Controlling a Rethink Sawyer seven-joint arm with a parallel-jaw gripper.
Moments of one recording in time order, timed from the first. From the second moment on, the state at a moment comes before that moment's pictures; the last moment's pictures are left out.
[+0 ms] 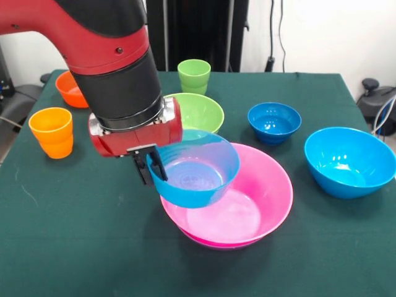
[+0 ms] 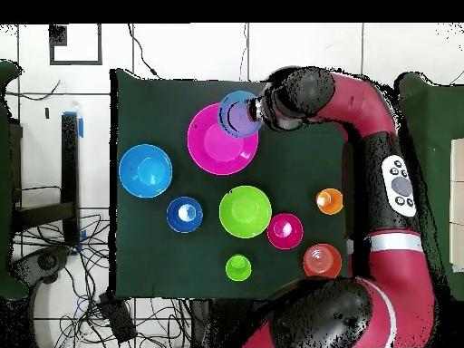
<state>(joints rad) -0.62 -0.38 0.56 1.04 -0.36 1.09 1.51</state>
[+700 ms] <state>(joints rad) -0.63 -0.38 0.56 1.20 -0.37 0.92 1.51</state>
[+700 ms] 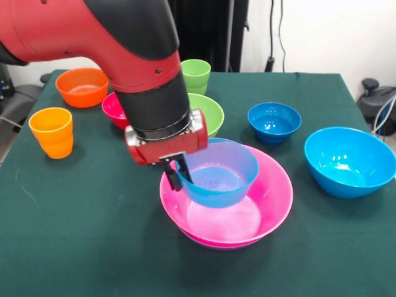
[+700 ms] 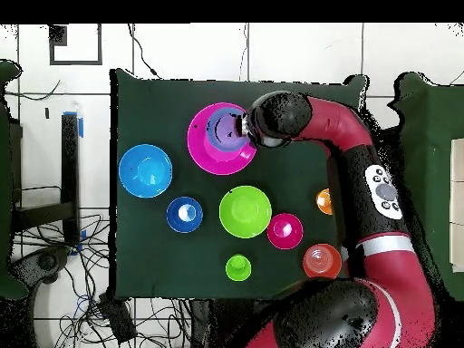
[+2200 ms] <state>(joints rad) -0.63 -0.44 0.56 1.28 -0.37 0.88 1.51</state>
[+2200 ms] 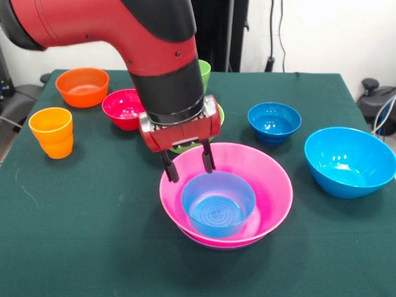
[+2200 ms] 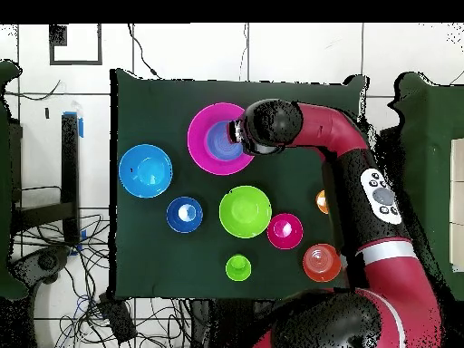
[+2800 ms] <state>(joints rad) -0.64 -0.55 0.56 1.28 -0.37 0.98 1.51</state>
